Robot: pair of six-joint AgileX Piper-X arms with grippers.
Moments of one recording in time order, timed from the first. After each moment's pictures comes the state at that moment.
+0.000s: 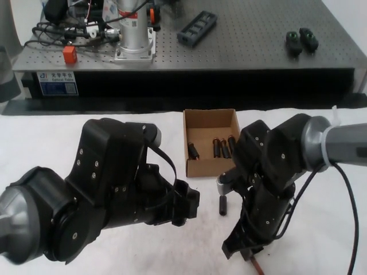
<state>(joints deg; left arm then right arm) -36.8 79.3 -38.4 0.5 13.6 -18.7 20.9 100.5 -55.7 46.7 -1.8 -3.4</state>
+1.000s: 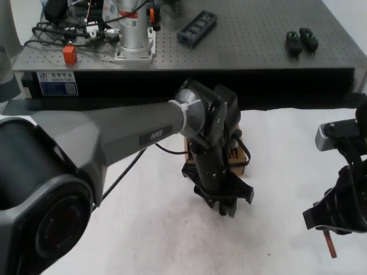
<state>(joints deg) -42.2 127.6 -100.4 51.9 13.5 -9.5 3.6 62.1 -42.8 53.5 -1.8 -4.1</state>
